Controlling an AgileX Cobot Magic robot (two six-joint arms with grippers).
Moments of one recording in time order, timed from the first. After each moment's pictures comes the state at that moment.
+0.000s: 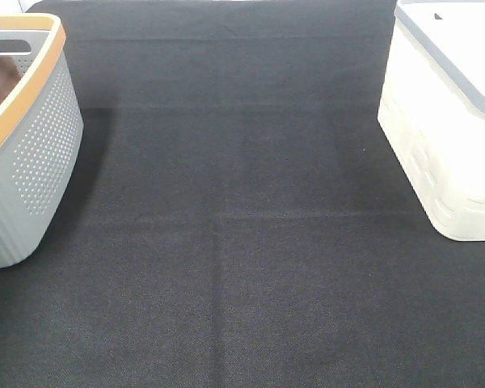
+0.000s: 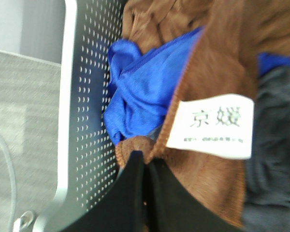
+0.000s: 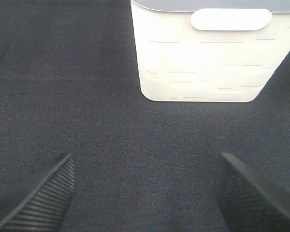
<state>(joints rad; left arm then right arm) 0.08 1.85 -1.82 0.23 1.21 -0.05 -0.03 0.02 -0.50 0.10 1.07 -0.06</state>
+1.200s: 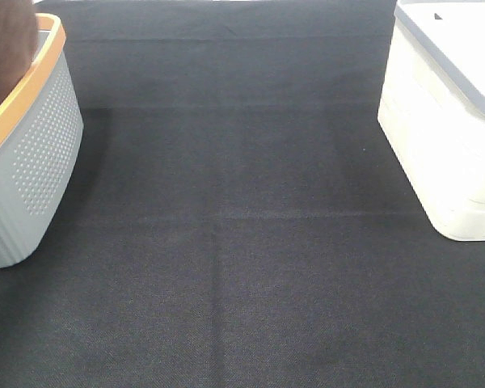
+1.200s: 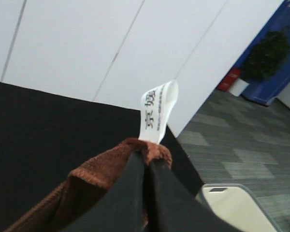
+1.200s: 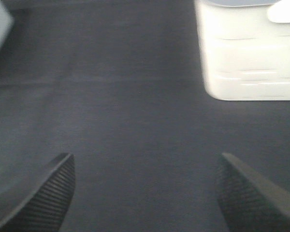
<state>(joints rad) 0.08 1.49 -1.82 -0.88 0.71 0.26 -0.03 0.16 -0.50 0.38 1.01 -0.10</state>
